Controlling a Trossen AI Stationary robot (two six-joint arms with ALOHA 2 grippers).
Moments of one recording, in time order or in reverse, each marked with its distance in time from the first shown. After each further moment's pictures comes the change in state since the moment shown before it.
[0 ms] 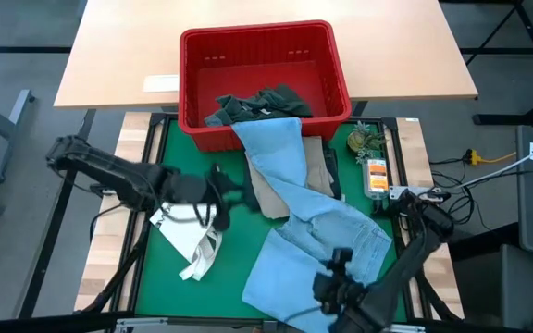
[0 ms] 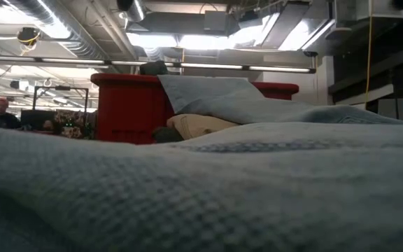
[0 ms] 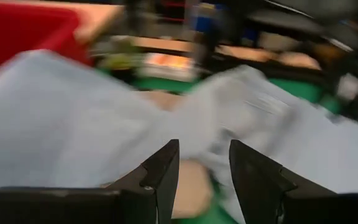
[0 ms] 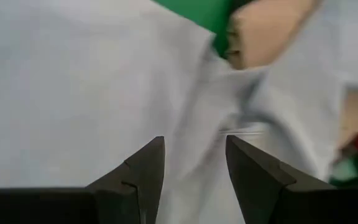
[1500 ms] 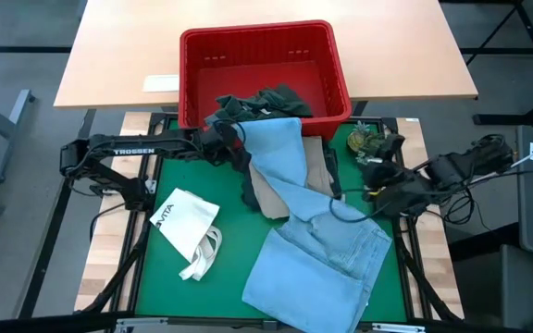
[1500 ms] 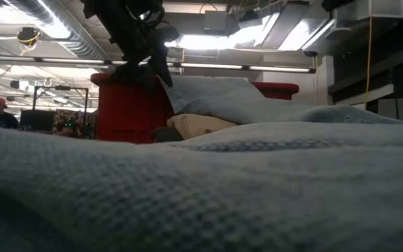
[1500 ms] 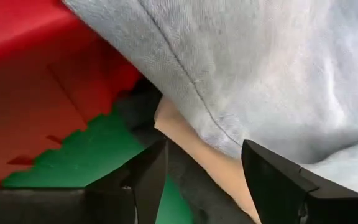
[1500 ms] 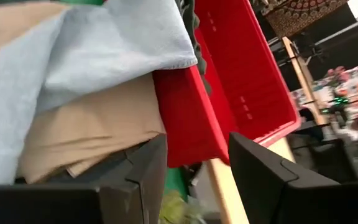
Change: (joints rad) left arm 0.552 0.167 0.001 -0.211 0.213 -0.459; right arm -0.406 -0.977 -0.517 0.102 0.337 -0.779
